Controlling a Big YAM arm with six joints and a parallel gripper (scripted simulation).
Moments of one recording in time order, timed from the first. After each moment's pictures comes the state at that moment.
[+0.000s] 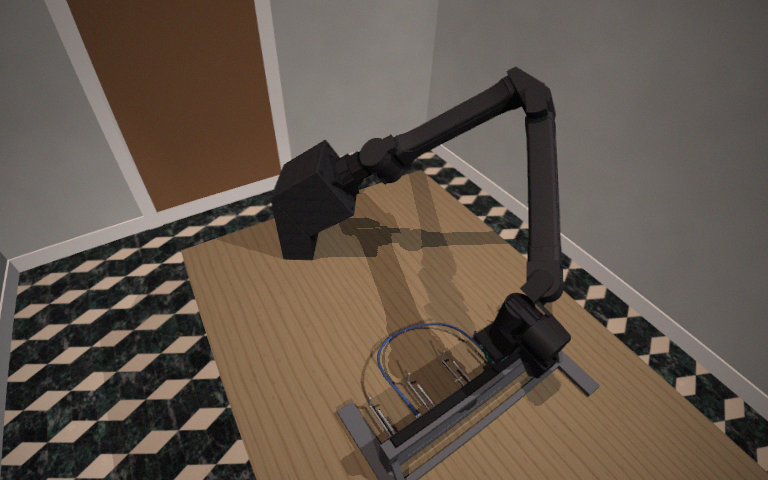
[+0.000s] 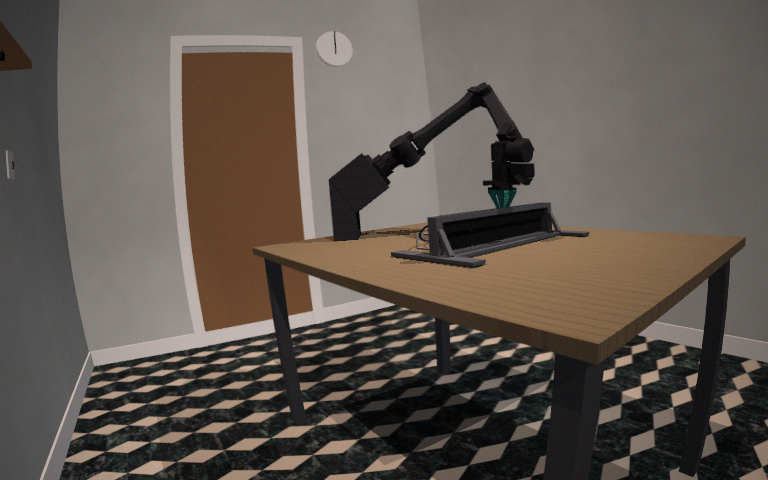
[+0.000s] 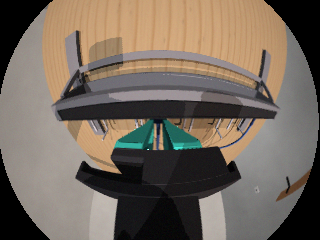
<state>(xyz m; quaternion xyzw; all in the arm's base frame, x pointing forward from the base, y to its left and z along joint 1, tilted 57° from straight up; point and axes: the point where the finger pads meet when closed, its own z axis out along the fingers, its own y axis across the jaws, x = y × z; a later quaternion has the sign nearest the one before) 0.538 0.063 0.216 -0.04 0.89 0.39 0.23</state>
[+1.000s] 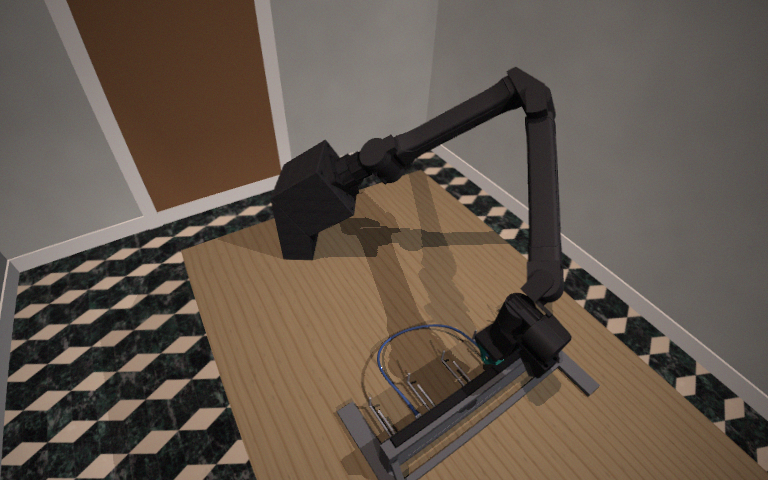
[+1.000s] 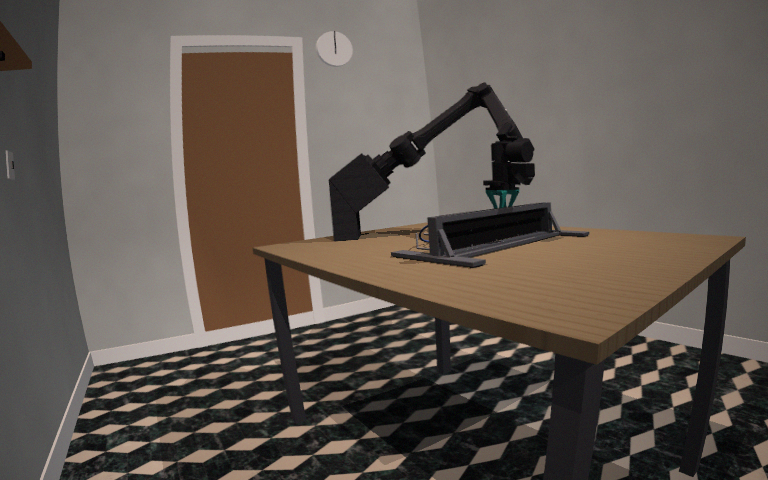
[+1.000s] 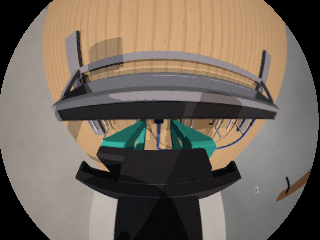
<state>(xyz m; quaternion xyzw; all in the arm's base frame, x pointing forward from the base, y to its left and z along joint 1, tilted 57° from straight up) 0.539 0.063 0.217 -0.04 0.89 0.39 0.23</state>
